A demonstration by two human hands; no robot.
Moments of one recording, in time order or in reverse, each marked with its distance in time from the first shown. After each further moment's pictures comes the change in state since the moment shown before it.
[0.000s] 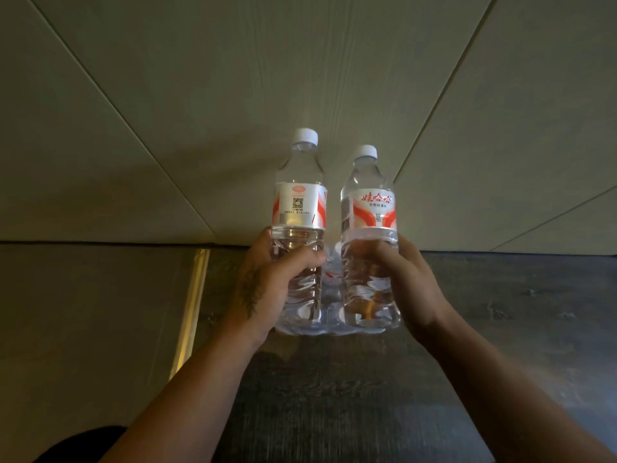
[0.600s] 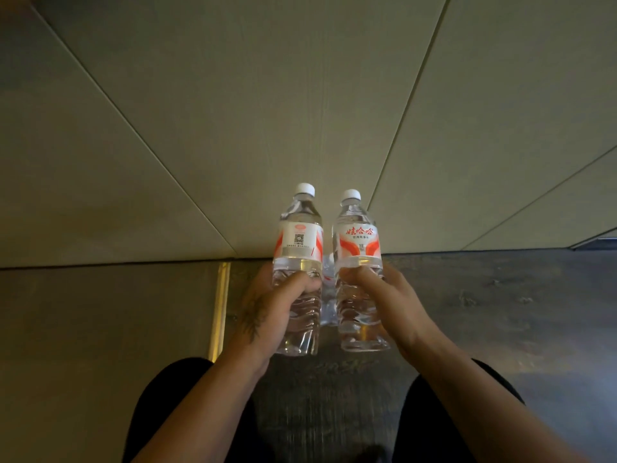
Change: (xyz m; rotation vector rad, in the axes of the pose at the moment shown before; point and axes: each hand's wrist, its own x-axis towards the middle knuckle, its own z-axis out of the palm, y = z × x) left_hand -0.130 0.150 0.005 0.055 0.018 -0.266; right_hand -0.103 -0.118 0.013 0.077 0.035 0.215
